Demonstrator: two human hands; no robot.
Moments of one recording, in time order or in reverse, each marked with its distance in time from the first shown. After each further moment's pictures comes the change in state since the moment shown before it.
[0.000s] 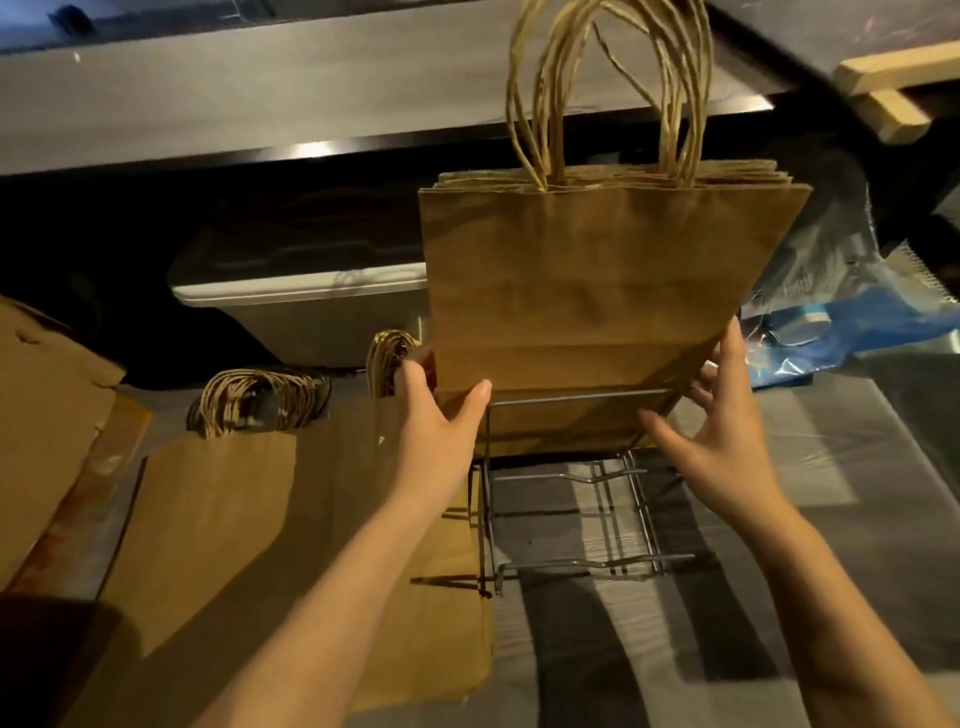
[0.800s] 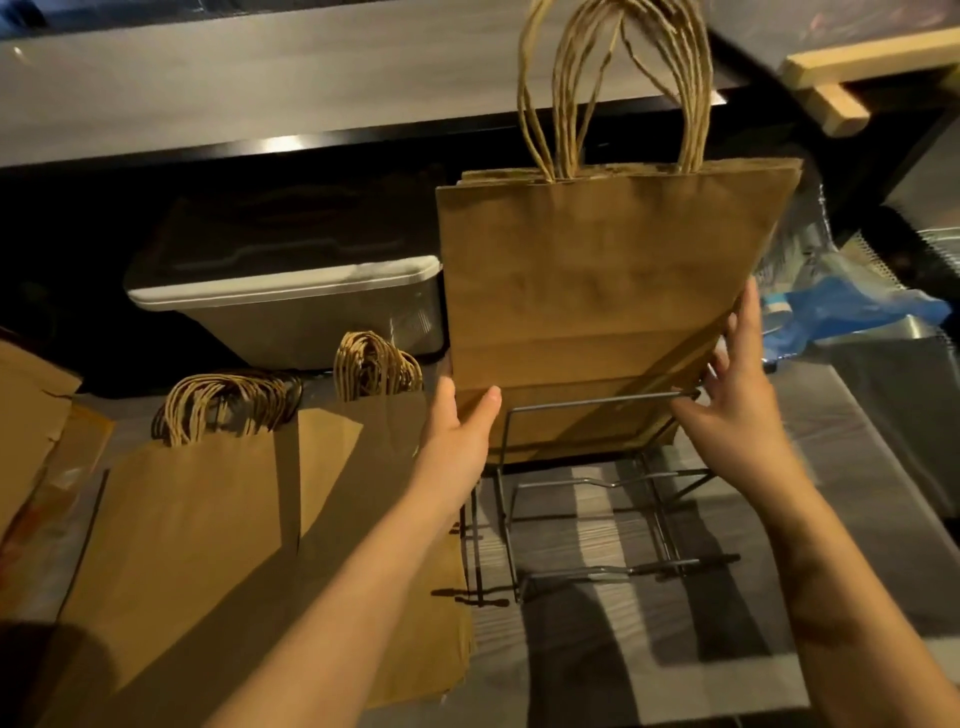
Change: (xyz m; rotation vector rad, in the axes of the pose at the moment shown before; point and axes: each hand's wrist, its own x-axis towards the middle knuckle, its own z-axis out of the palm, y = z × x) left_hand -0.011 0.010 0.030 -0.024 -0.202 -0.245; right_hand 0.008 0.002 -0.031 0.052 0.025 0.111
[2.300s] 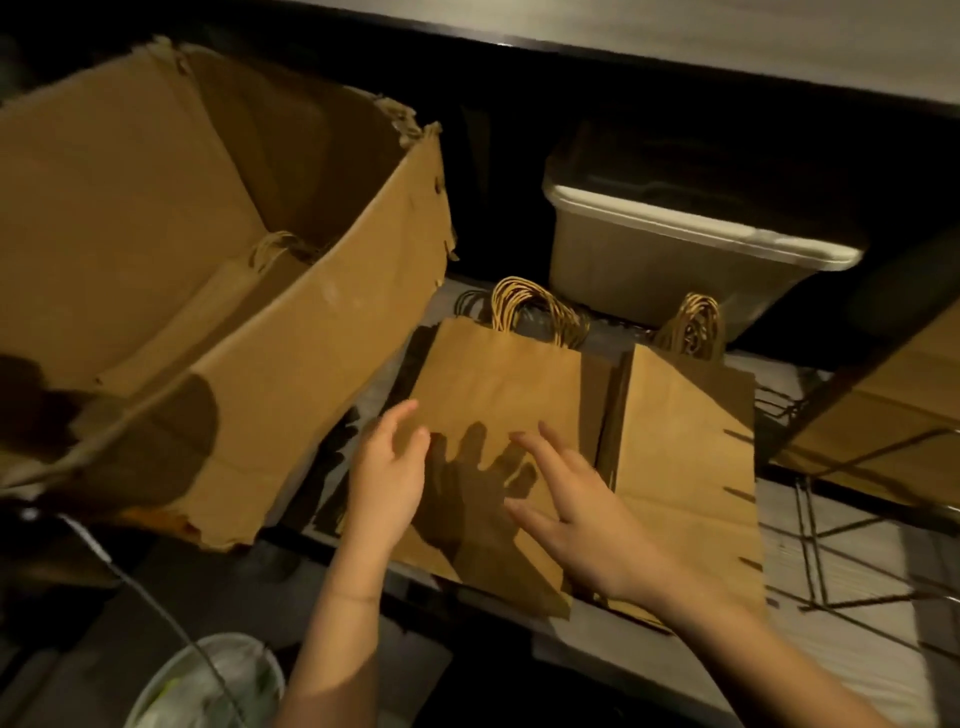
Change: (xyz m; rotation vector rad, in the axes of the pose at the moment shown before) left_hand -0.110 -0.150 -0.281 -0.058 0.550 -0.109; right_hand -0.142 -0.145 0.303 -0.433 -1.032 -0.043
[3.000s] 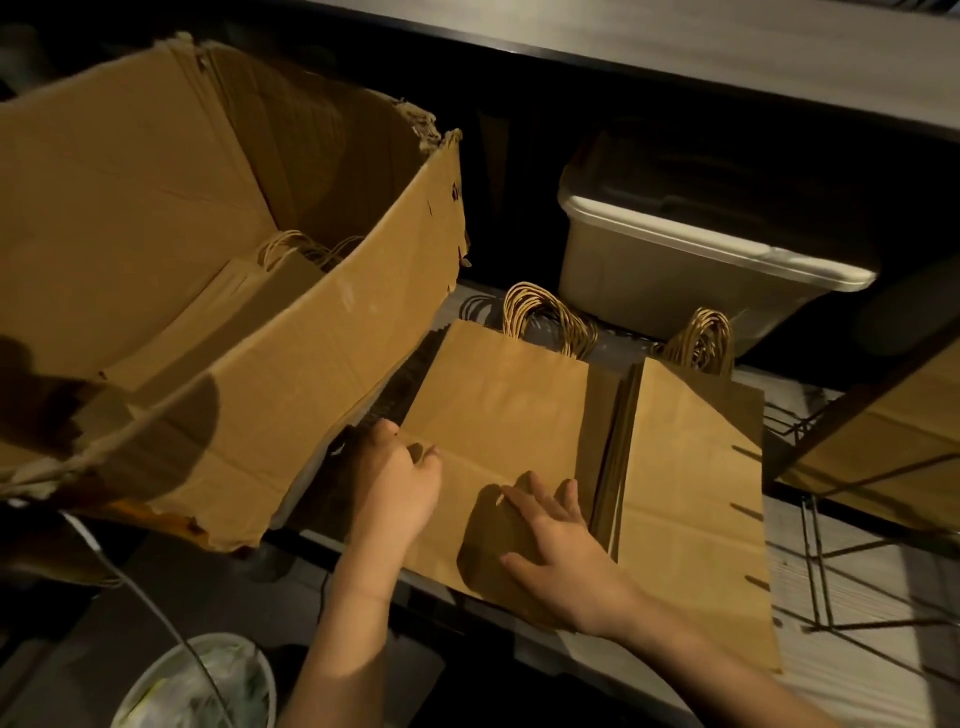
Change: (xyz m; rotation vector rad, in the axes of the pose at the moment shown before) left_hand 0.012 -0.007 0.005 0.315 0.079 -0.108; right_hand 0.011 0.012 0.036 -0.012 -0.169 0.150
